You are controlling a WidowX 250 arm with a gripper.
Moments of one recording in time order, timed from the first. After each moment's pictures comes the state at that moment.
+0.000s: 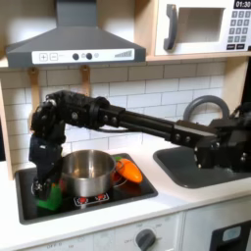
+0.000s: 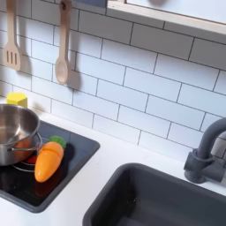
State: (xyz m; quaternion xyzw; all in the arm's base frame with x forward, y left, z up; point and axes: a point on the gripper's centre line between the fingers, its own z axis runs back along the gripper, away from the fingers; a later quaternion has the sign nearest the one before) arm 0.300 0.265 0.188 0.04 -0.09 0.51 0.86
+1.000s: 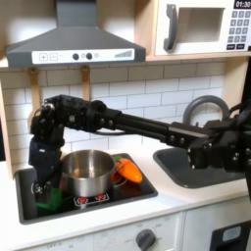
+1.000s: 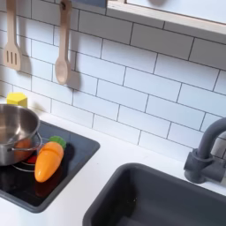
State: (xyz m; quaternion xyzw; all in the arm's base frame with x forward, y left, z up) arm 0.305 0.263 0.179 0.05 -0.07 0.51 0.86
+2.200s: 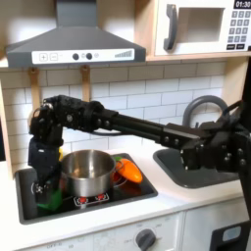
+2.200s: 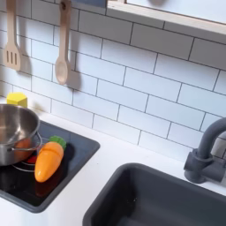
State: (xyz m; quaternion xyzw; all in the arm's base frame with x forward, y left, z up) arm 0.308 0.266 0.173 0.06 -0.05 0.52 0.85
